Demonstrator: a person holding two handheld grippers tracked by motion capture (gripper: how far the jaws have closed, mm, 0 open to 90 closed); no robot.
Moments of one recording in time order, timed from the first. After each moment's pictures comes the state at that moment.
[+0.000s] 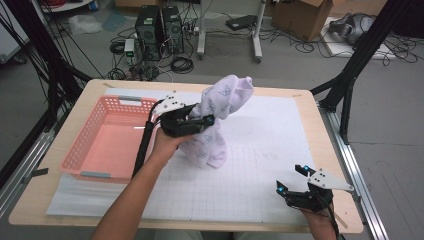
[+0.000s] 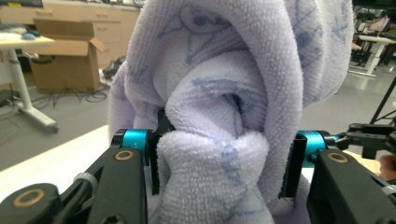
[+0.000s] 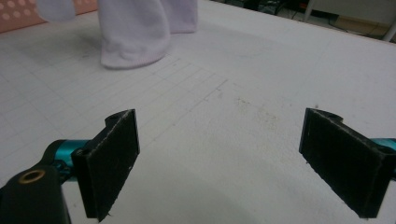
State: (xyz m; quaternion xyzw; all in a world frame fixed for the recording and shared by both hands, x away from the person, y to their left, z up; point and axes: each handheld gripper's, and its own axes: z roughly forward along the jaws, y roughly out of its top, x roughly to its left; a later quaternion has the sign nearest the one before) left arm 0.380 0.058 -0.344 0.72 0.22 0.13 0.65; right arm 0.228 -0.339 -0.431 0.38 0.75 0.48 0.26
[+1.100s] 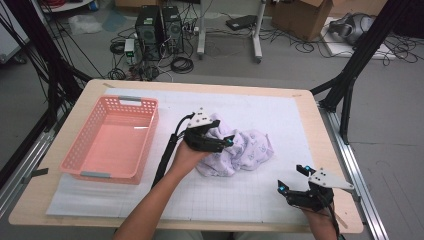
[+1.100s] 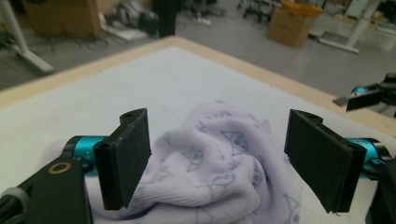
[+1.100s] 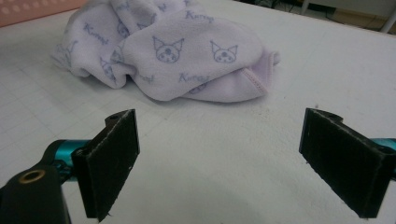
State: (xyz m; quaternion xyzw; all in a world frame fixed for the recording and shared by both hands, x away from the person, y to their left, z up) left arm 0.360 0.026 -0.382 0.75 0.27 0.13 0.59; right arm 0.231 -0.342 -0.434 0.39 0.75 0.48 0.25
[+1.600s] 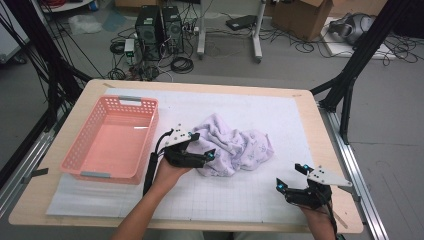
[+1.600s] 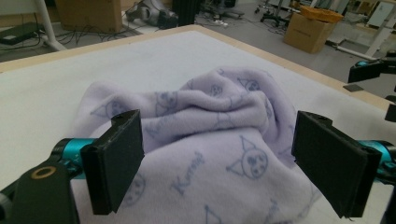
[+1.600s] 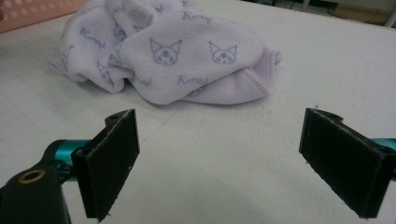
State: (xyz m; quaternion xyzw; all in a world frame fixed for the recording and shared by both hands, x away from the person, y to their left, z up) left arm 0.326 0.066 -0.412 0.75 0.30 0.14 0.57; right arm 0.238 -0.340 -0.436 0.40 0.74 0.48 0.24
